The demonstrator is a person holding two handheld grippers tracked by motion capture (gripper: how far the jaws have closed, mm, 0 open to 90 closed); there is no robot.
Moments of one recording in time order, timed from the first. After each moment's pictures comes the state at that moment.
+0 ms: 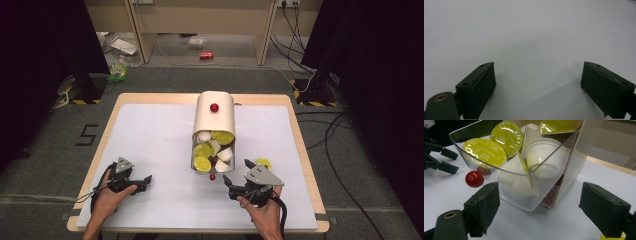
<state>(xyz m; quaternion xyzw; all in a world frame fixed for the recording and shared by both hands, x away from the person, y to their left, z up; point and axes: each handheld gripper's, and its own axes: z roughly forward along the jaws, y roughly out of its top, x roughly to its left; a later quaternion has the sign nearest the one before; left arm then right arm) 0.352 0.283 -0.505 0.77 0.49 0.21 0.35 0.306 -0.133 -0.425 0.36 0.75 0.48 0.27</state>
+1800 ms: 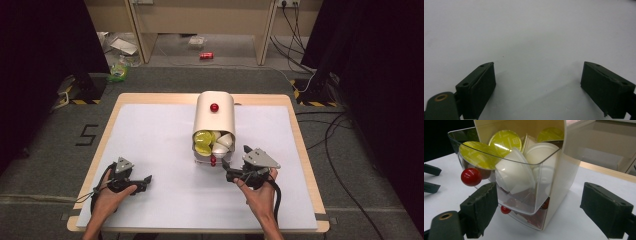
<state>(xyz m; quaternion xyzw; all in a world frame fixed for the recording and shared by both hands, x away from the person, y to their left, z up) 0.352 0.283 -0.505 0.77 0.49 0.21 0.35 0.348 -0.127 -0.420 0.38 0.74 0.49 0.28</state>
